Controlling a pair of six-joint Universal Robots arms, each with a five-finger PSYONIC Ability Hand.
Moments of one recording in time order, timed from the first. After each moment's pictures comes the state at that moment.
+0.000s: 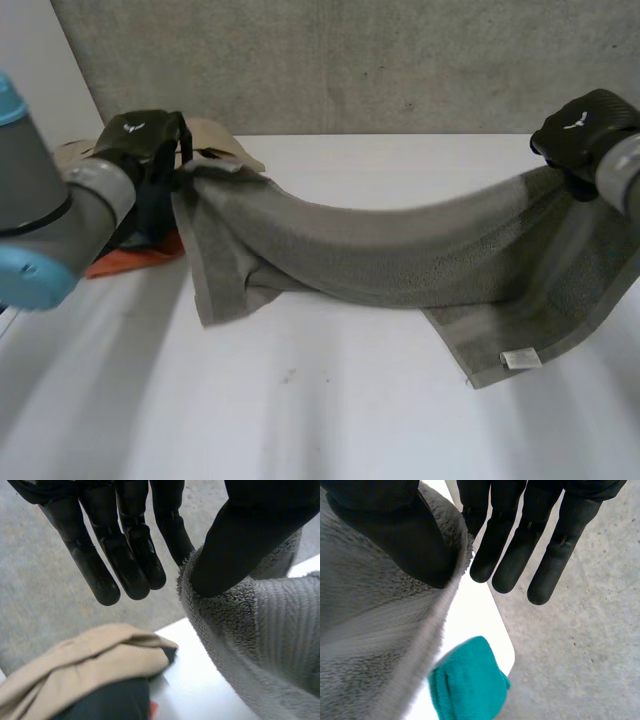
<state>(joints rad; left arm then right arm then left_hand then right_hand) 4.43 -2.02 -1.22 3.17 -1.48 3.23 1.81 -1.23 1.14 0.34 1.56 2.23 1.12 1.20 1.19 1.20 0.97 1.12 1.18 1.19 1.20 1.00</state>
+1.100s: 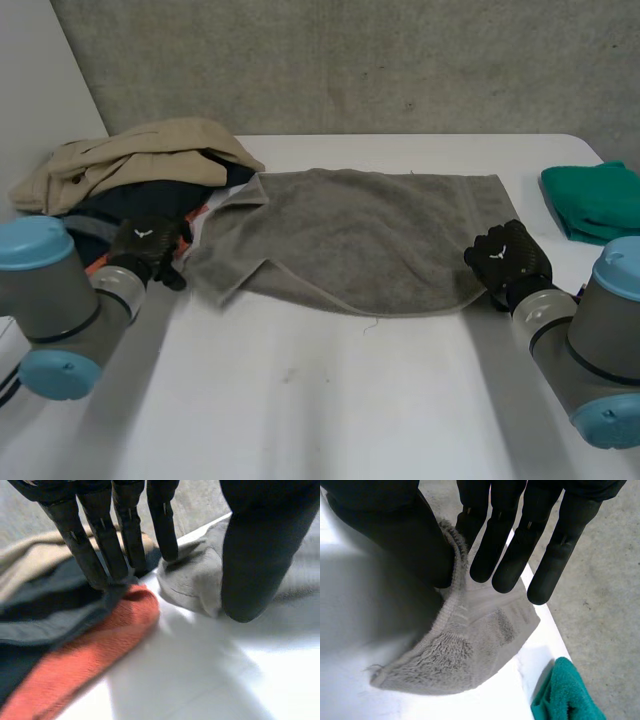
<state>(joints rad) 4.51 -2.11 -1.67 3.56 -1.46 3.37 1.85 -1.13 1.79 -0.43 1.46 2.30 0.59 0.60 0.61 0.60 0.42 1.12 1.18 1.19 1.20 1.01</state>
